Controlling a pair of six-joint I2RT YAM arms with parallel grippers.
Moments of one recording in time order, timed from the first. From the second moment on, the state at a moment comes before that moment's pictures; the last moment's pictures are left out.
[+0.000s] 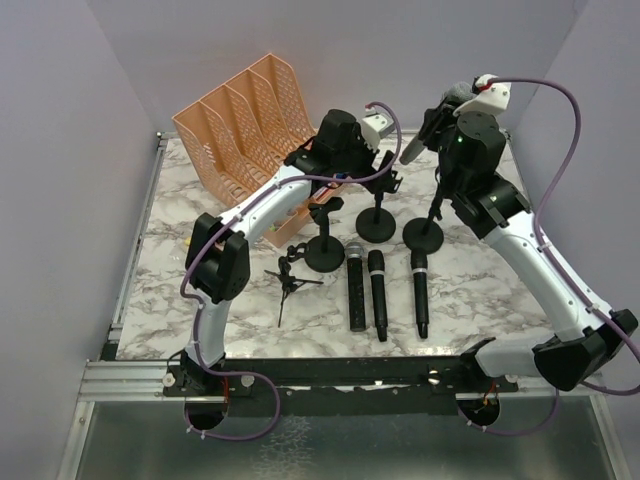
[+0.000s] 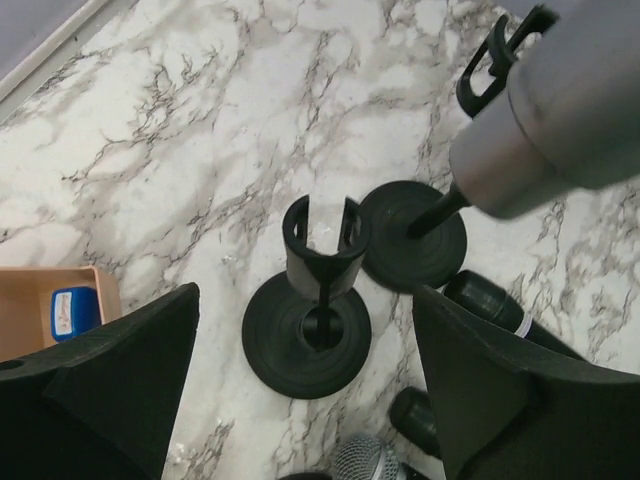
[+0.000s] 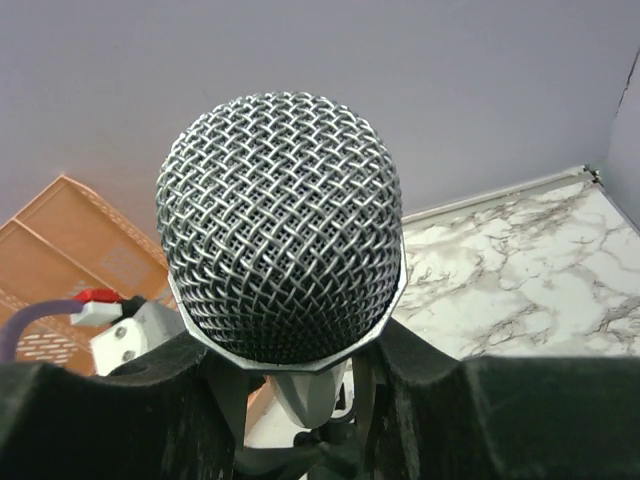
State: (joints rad) left arm -0.65 2.04 1.91 -0.26 0.39 0.02; right arm 0.52 1.31 1.47 -0.15 0.64 0.26
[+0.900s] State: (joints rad) left arm -0.57 2.13 1.92 -0.33 0.65 0.08; right arm 0.33 1.42 1.42 -0.14 0.40 0.37
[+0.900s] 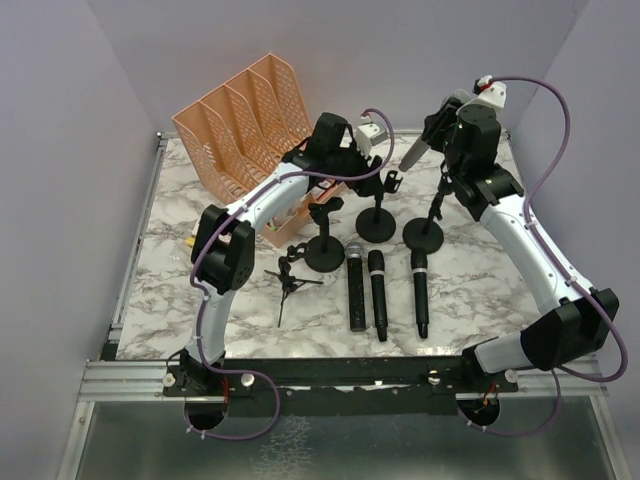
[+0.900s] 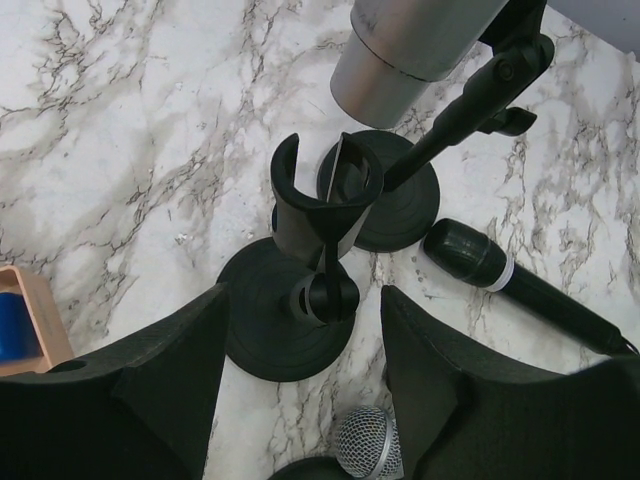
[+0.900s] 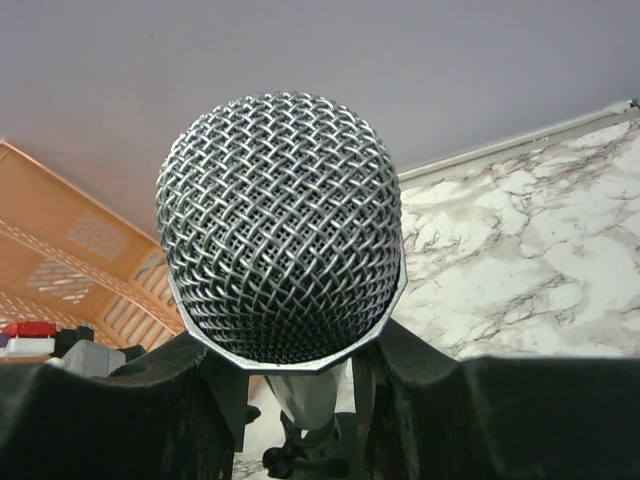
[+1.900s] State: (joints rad) left arm -0.61 2.16 1.89 -0.26 0.61 0.18; right arm 0.29 1.47 1.40 -0.09 0.18 0.32
